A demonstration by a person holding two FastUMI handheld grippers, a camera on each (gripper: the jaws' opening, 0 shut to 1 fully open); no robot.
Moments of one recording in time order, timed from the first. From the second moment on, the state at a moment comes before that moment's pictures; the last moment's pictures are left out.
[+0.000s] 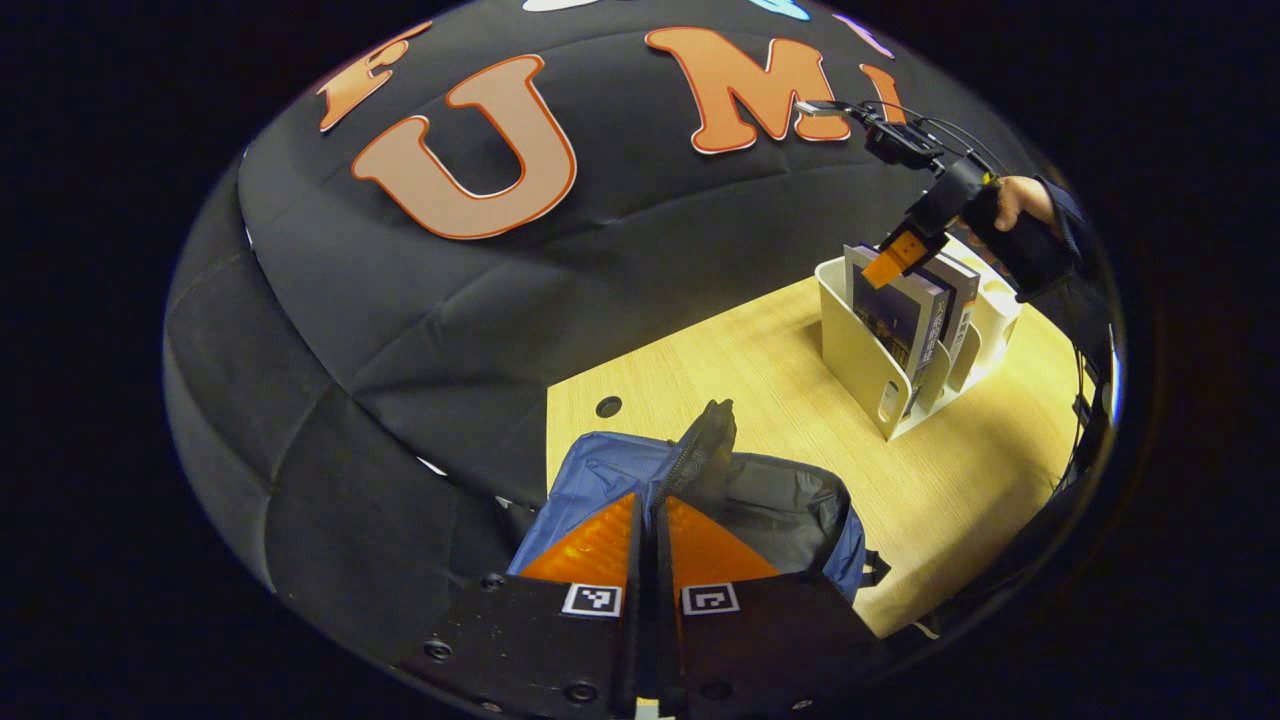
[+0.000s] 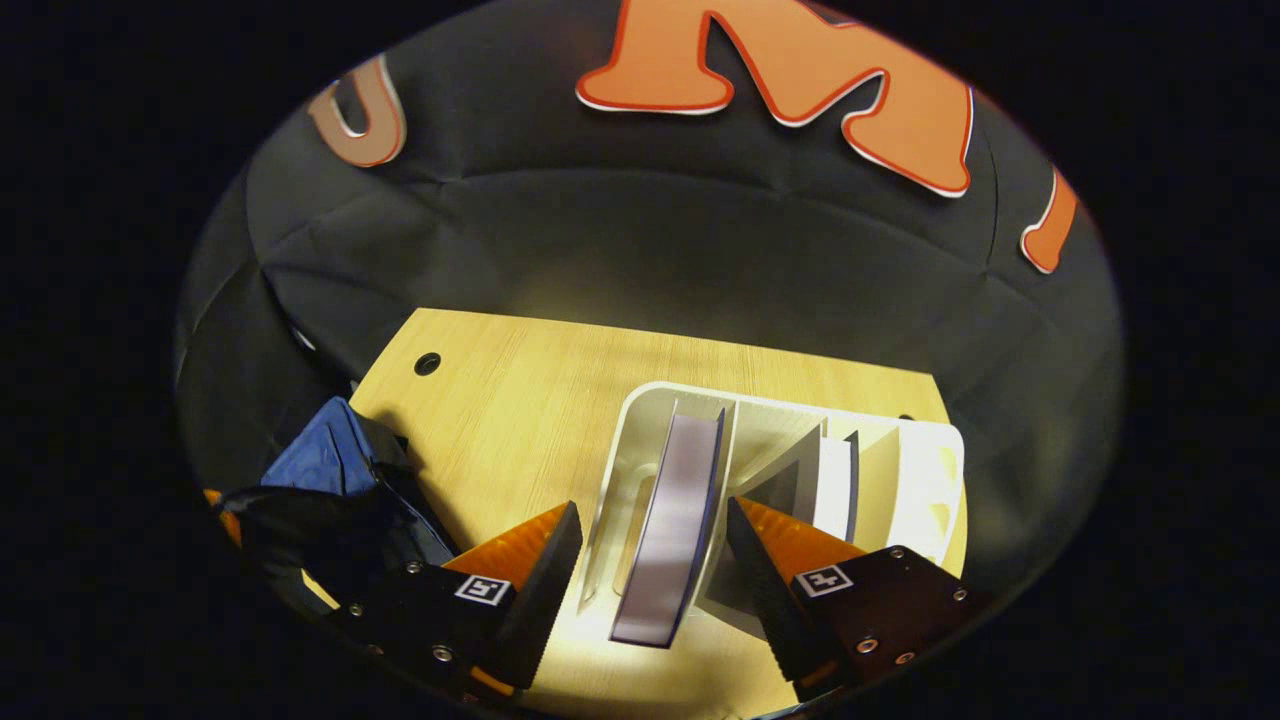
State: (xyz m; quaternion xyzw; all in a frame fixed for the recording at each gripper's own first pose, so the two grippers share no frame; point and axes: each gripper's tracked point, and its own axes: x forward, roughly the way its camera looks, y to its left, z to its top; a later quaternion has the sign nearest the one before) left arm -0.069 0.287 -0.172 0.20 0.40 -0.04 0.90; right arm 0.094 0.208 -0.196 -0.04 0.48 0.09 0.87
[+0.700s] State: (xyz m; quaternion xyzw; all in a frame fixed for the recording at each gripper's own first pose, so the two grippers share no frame) left arm -0.064 0.291 -0.191 0.15 0.40 -0.08 0.90; right arm 0.094 0.187 -0.244 -0.05 0.62 0.04 0.78
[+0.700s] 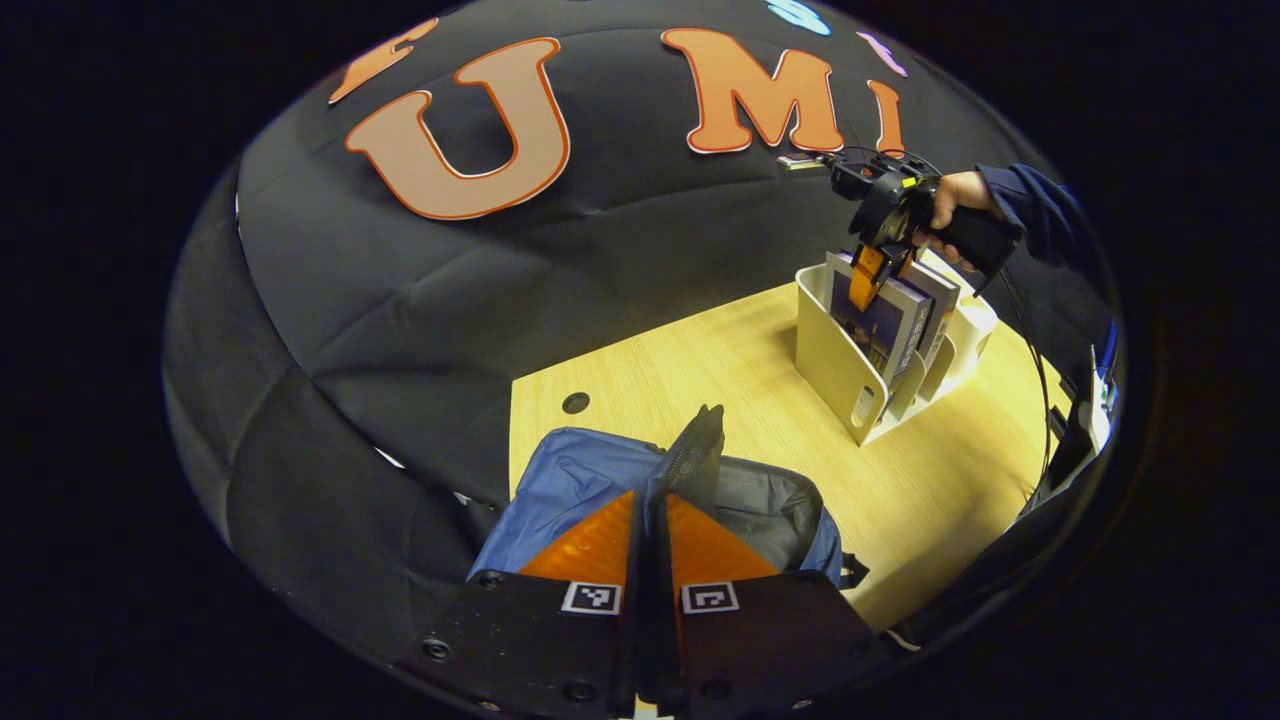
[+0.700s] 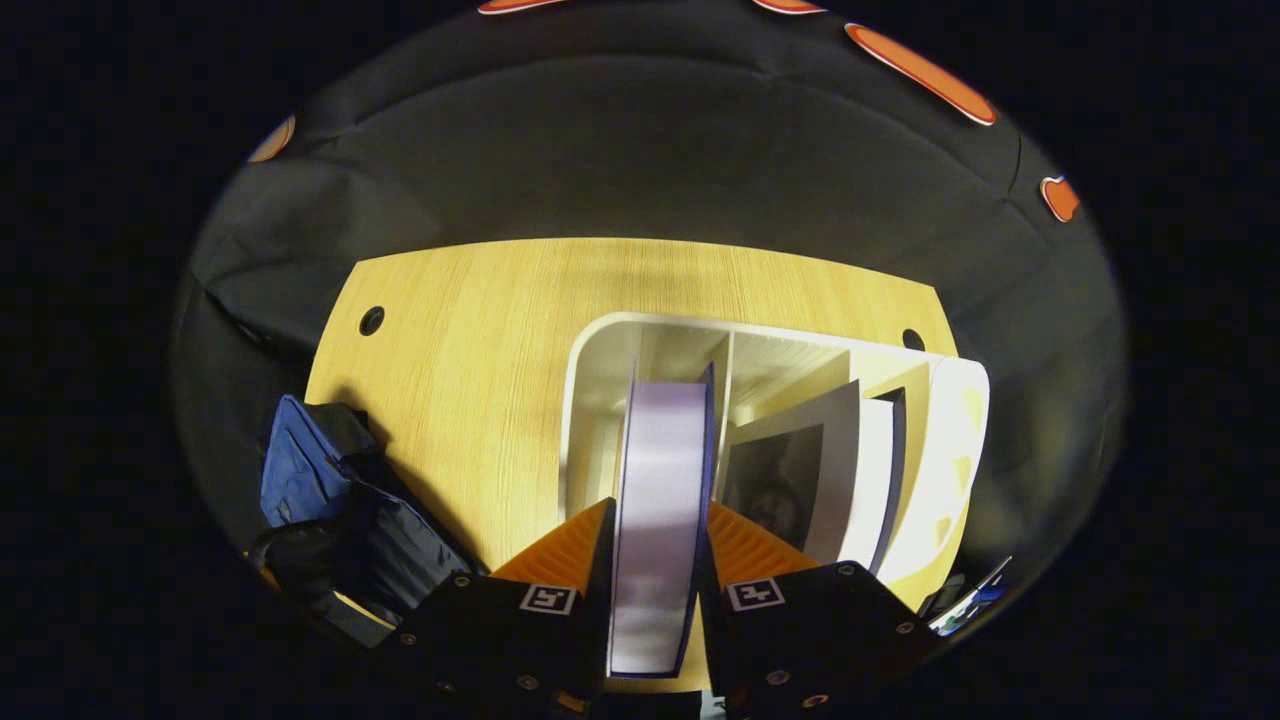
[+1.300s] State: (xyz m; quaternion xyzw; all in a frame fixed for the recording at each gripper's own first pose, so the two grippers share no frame) left arm -0.069 0.283 -0.201 0.12 0.41 -0.08 0.90; right arm 0.075 0.167 -0.169 0.02 0.60 0.08 0.79
